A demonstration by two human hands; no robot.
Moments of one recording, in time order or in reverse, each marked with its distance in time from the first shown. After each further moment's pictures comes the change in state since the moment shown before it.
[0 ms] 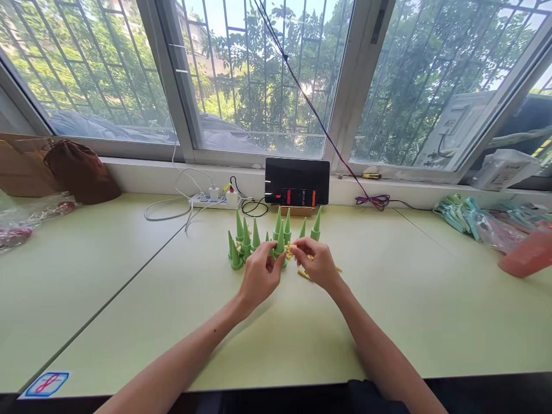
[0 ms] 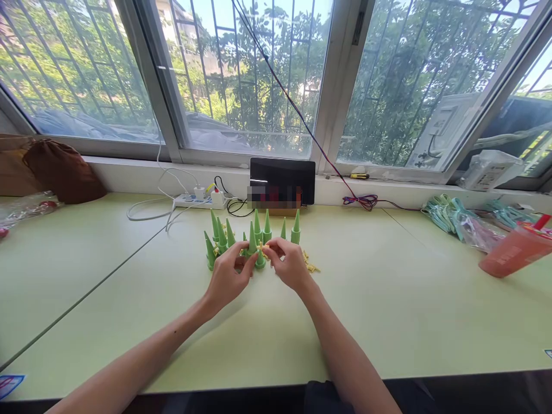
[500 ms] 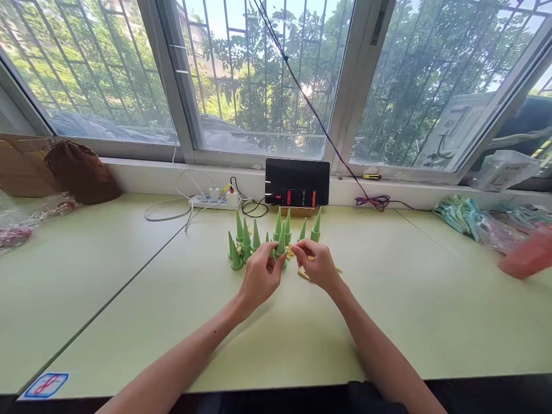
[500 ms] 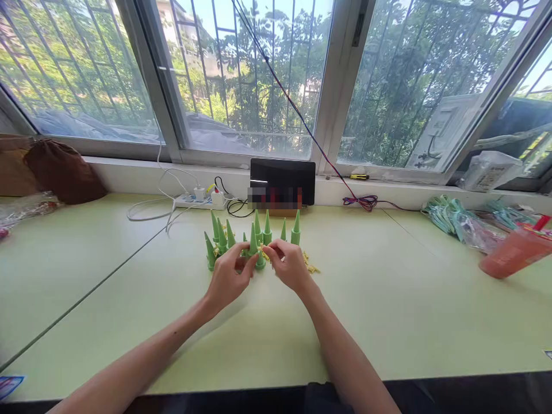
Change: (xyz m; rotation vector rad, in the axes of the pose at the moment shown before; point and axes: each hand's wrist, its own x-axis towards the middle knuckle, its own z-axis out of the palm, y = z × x) left_hand -0.001 0.000 0.000 -0.017 -0.006 0.010; right_hand 0.000 0.004 0.000 -0.052 -0.010 -0.006
